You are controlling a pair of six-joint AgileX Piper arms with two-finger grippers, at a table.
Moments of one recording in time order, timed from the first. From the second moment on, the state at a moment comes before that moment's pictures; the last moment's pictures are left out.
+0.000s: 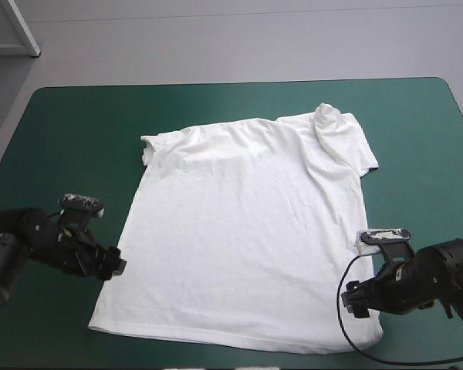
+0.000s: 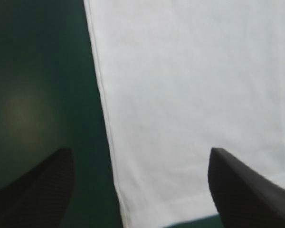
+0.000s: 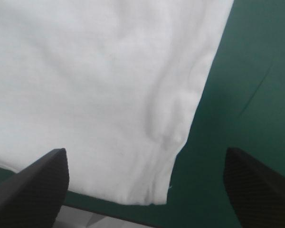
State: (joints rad) left arm -0.03 1.11 -0.90 -0.18 1.19 0.31; right arm 0.32 0.95 -0.73 0.11 1.19 0.11
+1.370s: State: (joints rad) left arm -0.13 1.98 -1.56 -0.17 0.94 0.24; right arm 0.26 1.30 -1.11 -0.12 0.99 0.20
